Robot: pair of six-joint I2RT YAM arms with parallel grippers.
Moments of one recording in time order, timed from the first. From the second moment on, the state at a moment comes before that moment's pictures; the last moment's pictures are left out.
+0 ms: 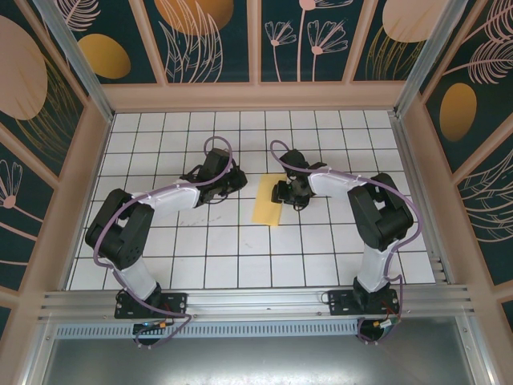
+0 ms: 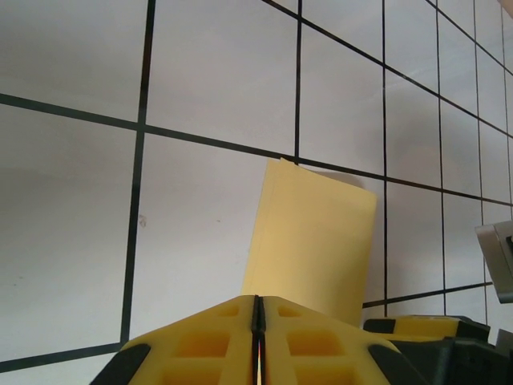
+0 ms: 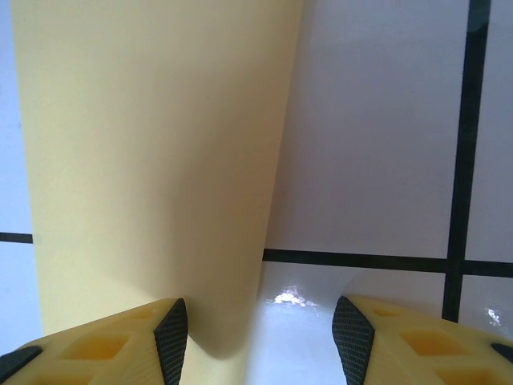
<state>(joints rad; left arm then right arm) -0.56 1.72 0.99 -0.01 0.12 -0.87 0.55 1.85 1.13 -0.50 -0.12 0.60</state>
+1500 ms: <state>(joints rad) -0.57 1.87 1.05 0.08 0.33 -0.87 0.55 1.86 1.15 -0.53 -0.12 0.60</state>
